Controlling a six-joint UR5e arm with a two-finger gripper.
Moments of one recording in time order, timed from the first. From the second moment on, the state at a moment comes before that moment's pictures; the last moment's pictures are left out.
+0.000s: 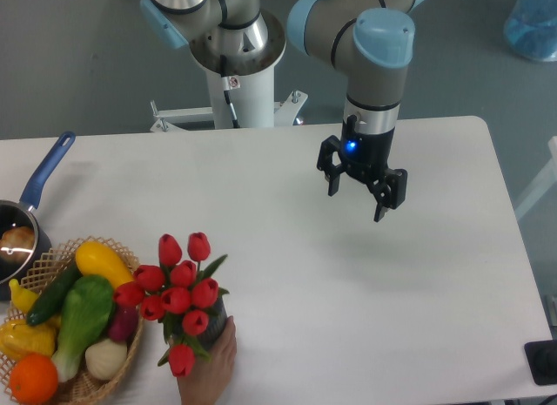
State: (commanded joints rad) arm 2.69 -1.71 -1.88 -0.87 1.33 1.39
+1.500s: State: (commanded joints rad) arm 2.59 -1.82 -1.87 -0.85 0.66 1.30
